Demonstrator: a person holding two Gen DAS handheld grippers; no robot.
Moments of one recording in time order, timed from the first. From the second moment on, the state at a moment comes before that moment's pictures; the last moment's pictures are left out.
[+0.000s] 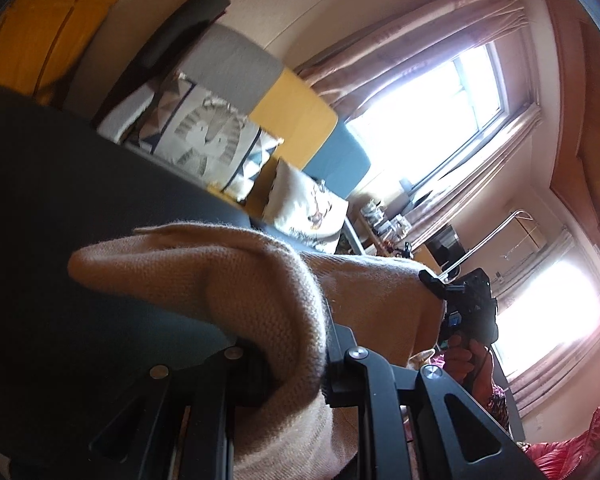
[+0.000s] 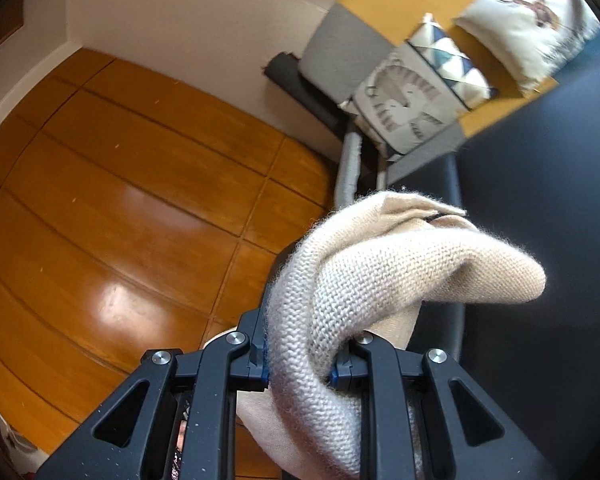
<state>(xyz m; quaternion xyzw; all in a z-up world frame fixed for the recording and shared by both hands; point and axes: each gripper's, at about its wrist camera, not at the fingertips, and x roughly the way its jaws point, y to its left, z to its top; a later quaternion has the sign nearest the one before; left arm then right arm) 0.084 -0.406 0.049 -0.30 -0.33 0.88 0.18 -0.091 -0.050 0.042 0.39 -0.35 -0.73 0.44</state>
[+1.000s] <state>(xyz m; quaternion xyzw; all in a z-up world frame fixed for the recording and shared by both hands) 0.184 -0.562 0.091 -0.17 -0.35 0.92 -0.01 -0.135 -0.392 0.111 0.44 -0.22 -0.62 0.61</state>
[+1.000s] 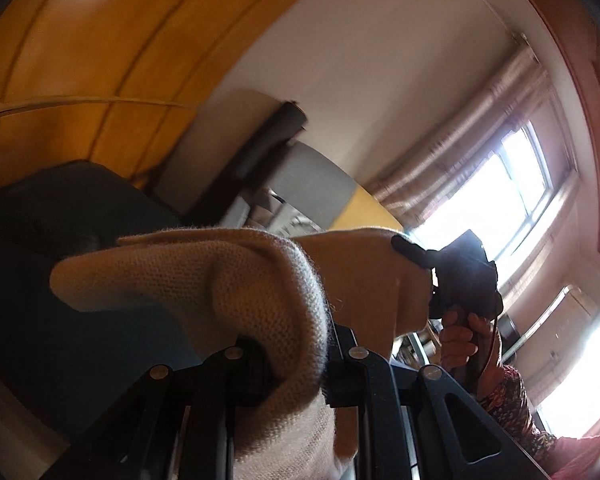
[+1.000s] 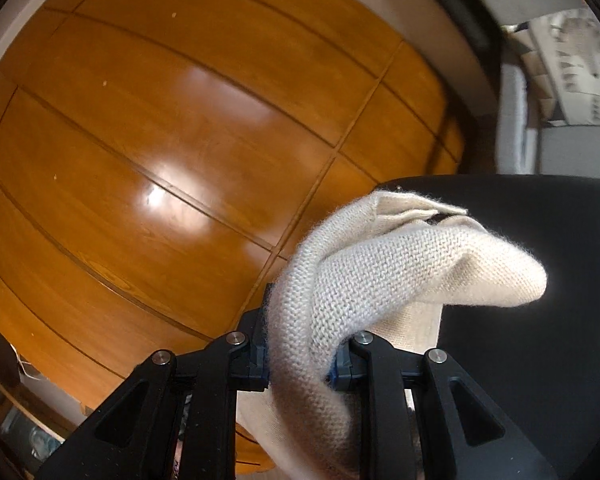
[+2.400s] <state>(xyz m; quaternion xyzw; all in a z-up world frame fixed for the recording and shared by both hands) 0.240 -0.716 -0.166 -0.12 -0.47 0.82 -0.31 -0.255 -0.701 -0.081 0.55 -0.05 -0.65 0.53</state>
